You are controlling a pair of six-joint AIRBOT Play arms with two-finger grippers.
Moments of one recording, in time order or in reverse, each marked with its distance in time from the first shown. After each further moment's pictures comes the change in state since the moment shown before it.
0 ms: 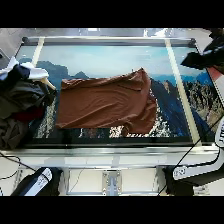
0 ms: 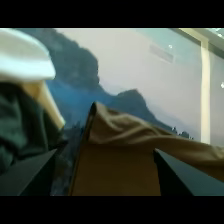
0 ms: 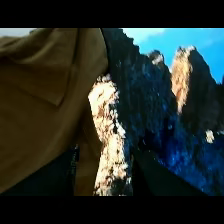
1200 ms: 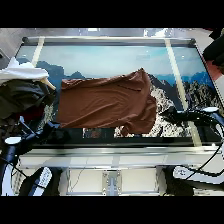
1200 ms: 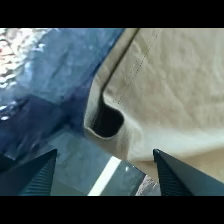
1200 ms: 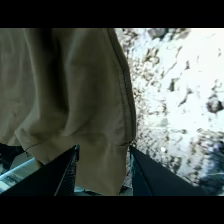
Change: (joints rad) left arm 0.129 0.094 -0.754 -0.303 -0.023 0.181; right arm -0.160 0.199 -1.183 0.464 -0.278 -0.246
